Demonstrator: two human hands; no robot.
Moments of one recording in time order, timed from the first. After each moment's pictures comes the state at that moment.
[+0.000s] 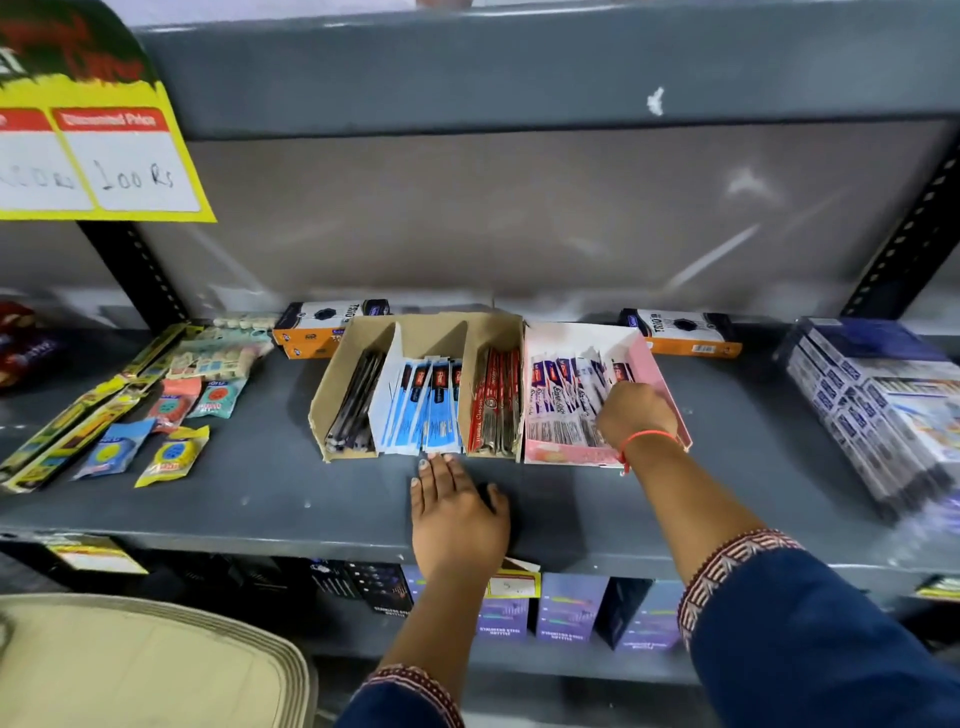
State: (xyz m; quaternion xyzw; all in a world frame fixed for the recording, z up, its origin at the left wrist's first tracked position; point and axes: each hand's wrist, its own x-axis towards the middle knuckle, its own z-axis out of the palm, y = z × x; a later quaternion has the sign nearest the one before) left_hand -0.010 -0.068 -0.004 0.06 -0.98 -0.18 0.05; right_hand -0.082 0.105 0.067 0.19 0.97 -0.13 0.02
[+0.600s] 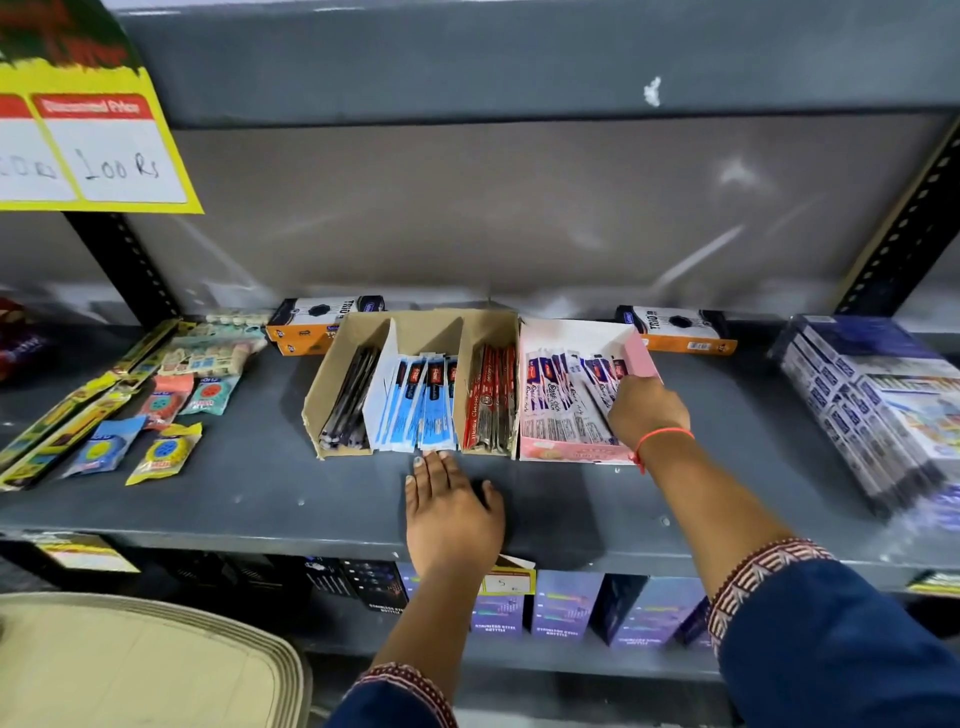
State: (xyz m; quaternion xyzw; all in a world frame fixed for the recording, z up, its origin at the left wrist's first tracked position) left_hand -0.012 -0.069 -0.005 0.07 -0.98 -0.16 0.03; right_hand -0.079 0.120 0.067 0.18 0.98 -0.11 0.00
